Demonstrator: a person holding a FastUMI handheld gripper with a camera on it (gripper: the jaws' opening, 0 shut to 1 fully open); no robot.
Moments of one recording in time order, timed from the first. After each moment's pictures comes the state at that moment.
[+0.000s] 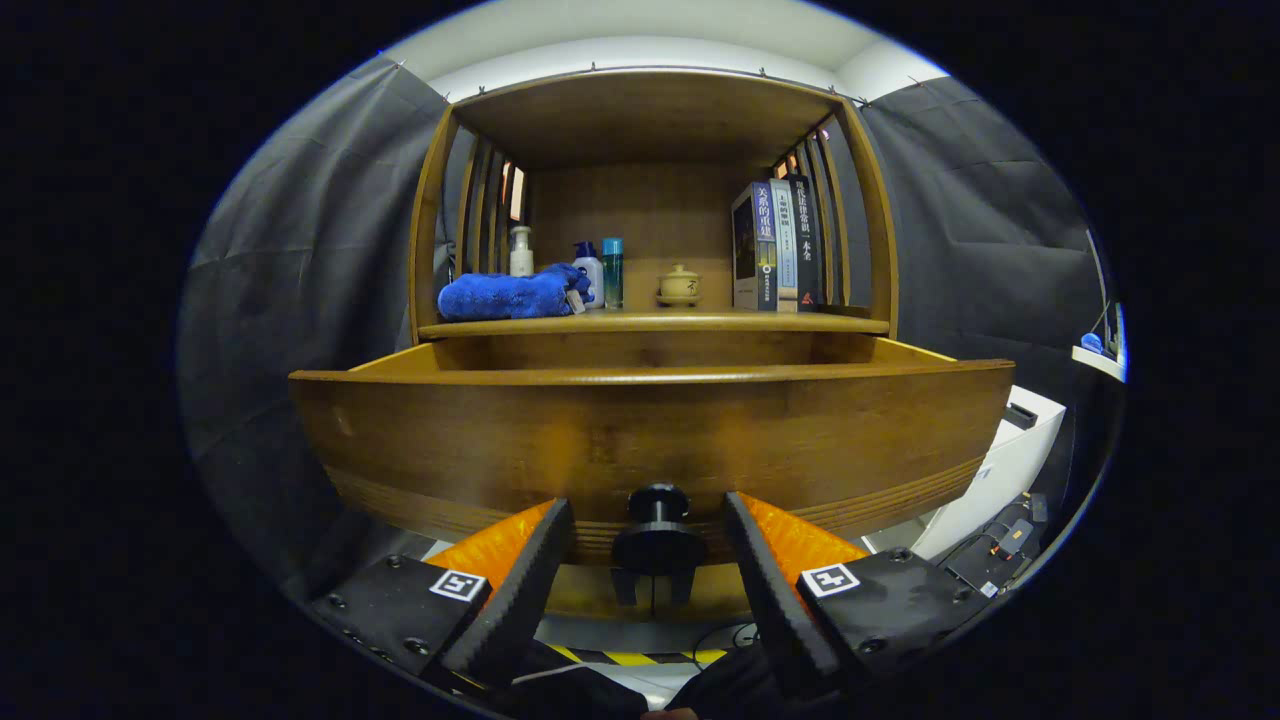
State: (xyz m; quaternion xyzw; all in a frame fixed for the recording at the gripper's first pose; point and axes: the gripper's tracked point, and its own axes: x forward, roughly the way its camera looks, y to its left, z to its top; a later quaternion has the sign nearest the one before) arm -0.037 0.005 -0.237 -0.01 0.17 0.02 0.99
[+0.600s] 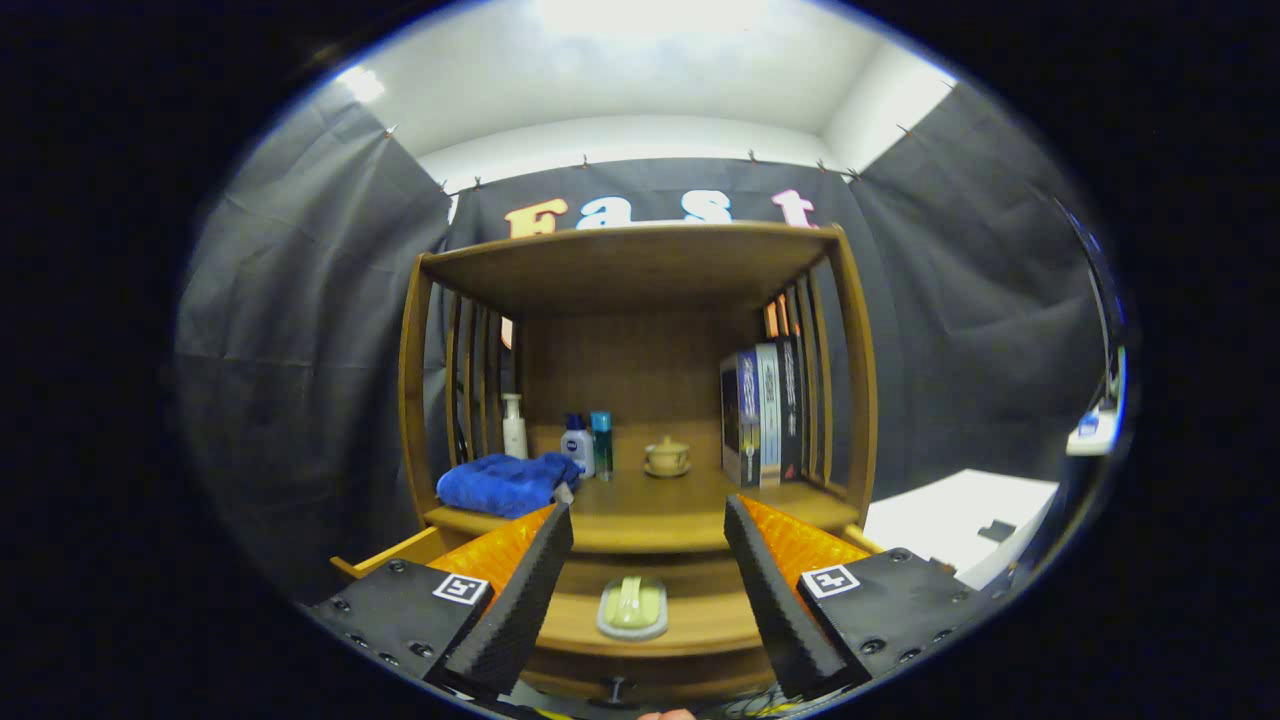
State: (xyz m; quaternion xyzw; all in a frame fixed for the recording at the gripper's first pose) arm 0.030 -0.015 -0.025 -0.02 0.01 0.04 1.00
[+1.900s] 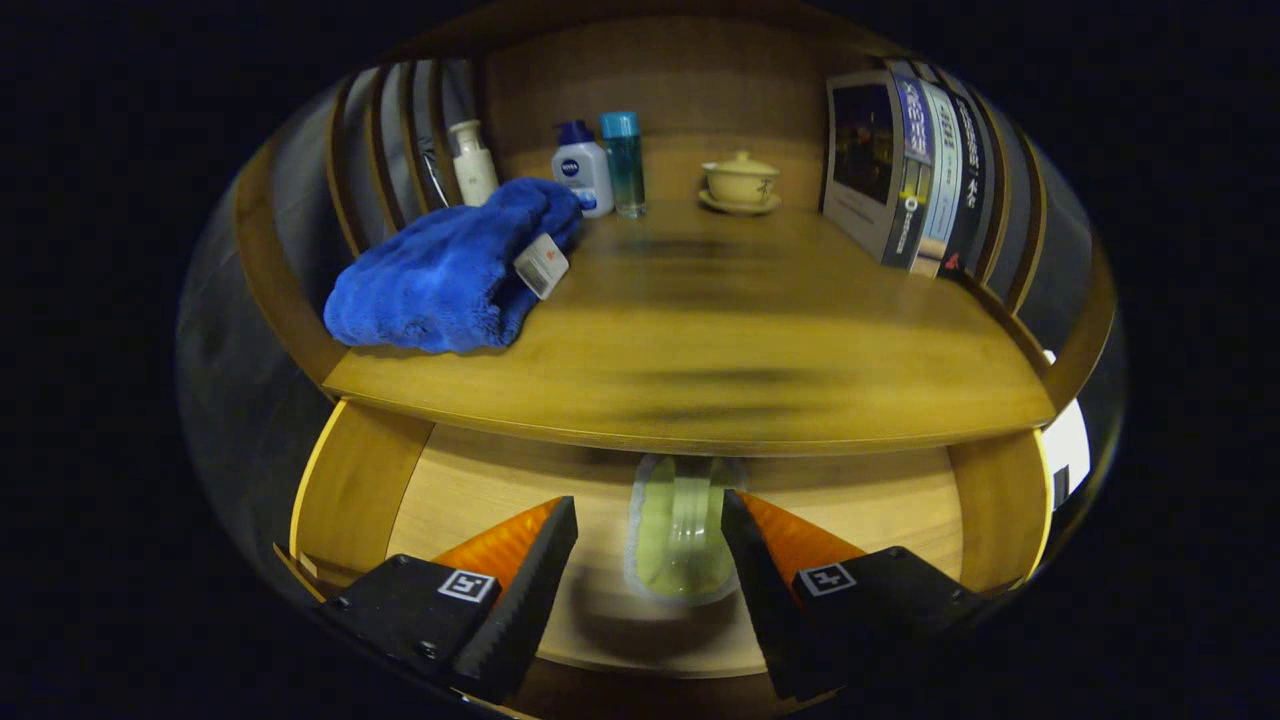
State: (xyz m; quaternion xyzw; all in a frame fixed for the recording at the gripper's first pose) arm 0.133 0.036 -0.244 0.01 0.47 0.06 0.88
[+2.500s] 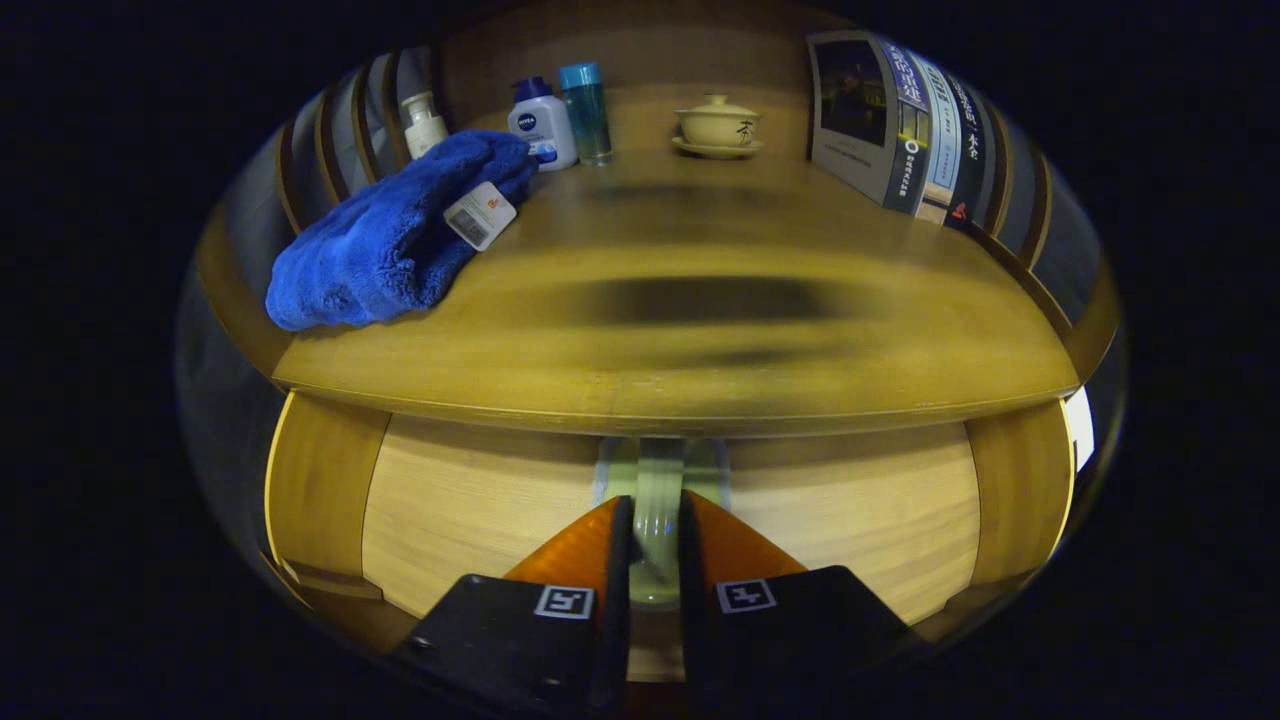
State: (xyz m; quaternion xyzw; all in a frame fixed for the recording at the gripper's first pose) arm 0.134 0.019 -0.272 0.01 0.50 0.04 0.87
